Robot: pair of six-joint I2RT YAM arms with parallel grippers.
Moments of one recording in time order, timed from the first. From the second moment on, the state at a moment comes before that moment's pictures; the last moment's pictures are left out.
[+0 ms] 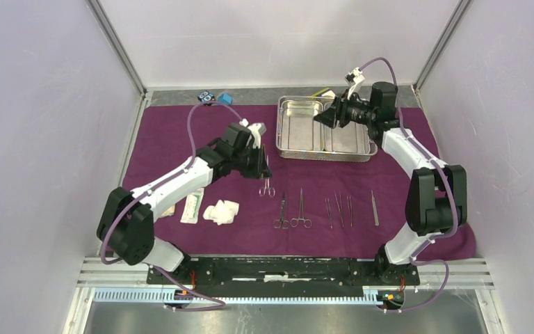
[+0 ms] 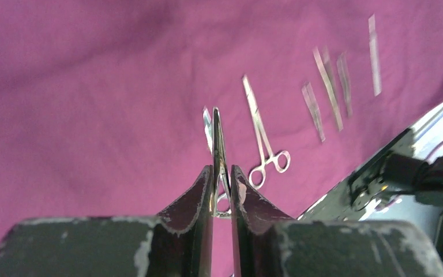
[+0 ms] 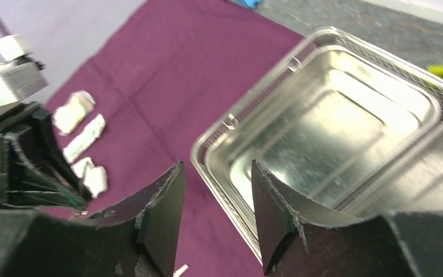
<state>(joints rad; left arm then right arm) -0.60 1.48 1.07 -0.35 0.30 -0.47 0.11 1.67 1.20 0.15 -0.85 0.19</state>
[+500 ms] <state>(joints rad) -0.71 1.43 0.93 -0.53 0.17 -0.48 0.00 1.48 1.10 -0.21 -0.75 -0.26</state>
